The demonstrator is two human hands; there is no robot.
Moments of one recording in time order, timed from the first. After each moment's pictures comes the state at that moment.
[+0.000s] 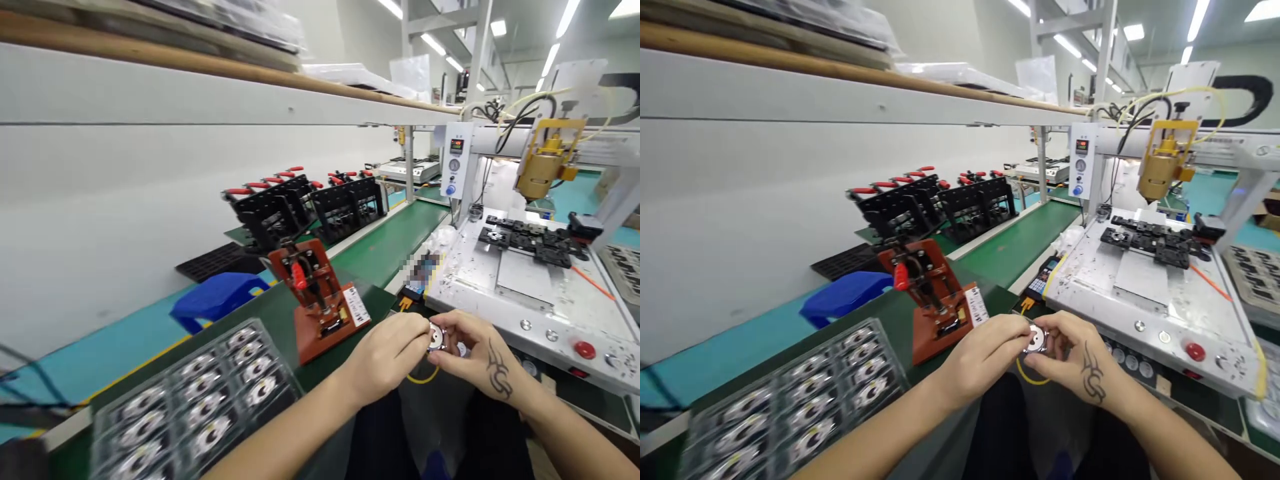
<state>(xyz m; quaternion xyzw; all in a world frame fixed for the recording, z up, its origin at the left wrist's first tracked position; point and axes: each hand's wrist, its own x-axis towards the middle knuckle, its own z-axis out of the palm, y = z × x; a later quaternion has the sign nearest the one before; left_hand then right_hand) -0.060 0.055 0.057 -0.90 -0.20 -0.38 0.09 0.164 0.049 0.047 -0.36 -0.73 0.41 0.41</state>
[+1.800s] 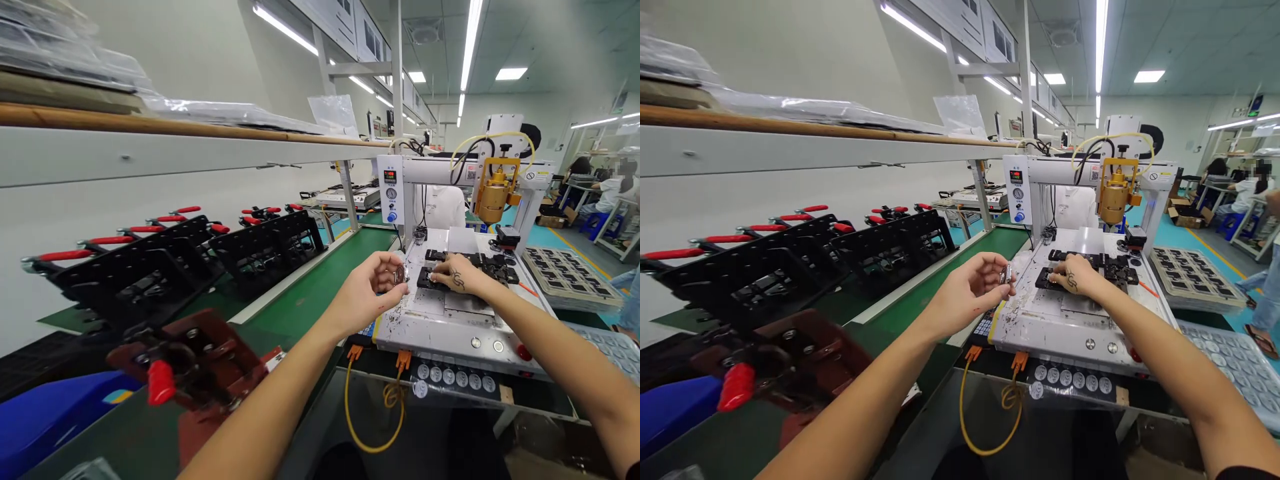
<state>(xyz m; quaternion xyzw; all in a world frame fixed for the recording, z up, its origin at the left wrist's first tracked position) 0.006 0.185 0.131 -0.76 -0.25 -0.44 -0.41 0.297 0.236 0.092 -0.58 -0.77 0.04 0.26</state>
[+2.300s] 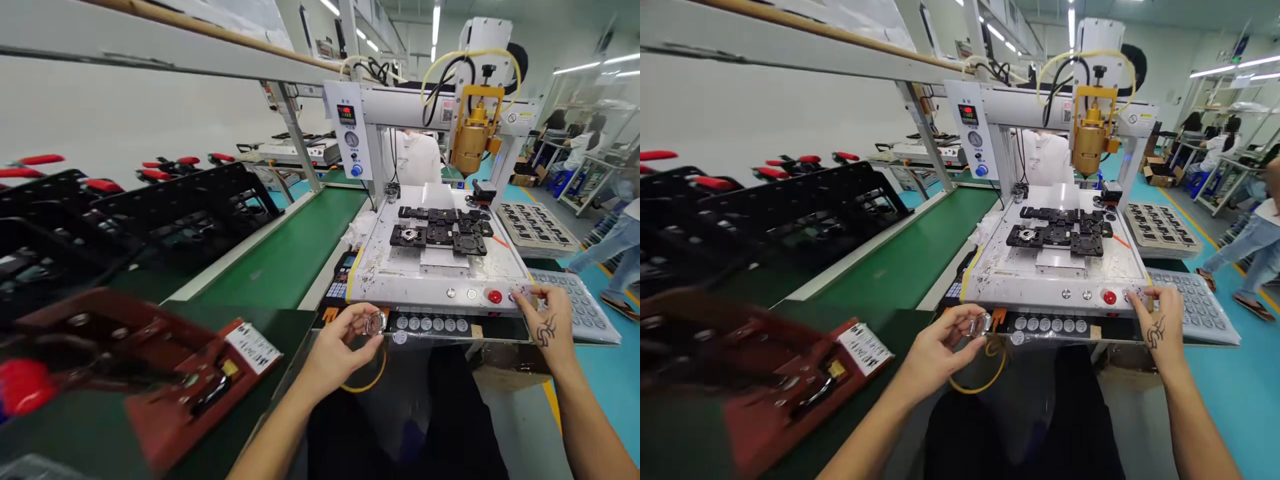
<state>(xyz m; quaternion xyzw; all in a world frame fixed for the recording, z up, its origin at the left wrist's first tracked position) -0.016 0.110 -0.008 -0.71 -0.36 -0.39 -0.45 0.409 -0.019 -0.039 -0.73 -0.48 -0.23 0.43</state>
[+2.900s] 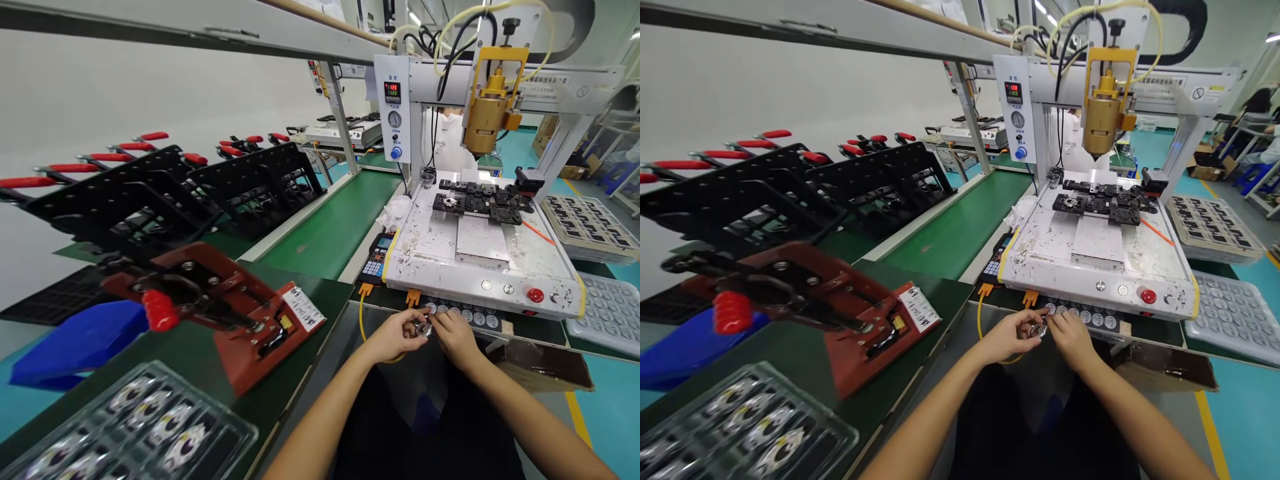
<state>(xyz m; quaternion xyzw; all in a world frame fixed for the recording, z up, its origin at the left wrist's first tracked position) 0.003 0.122 -0.106 -0.65 -0.32 -0.23 -0.65 0.220 0.059 -0.150 -0.51 -0.80 0.02 0.33</state>
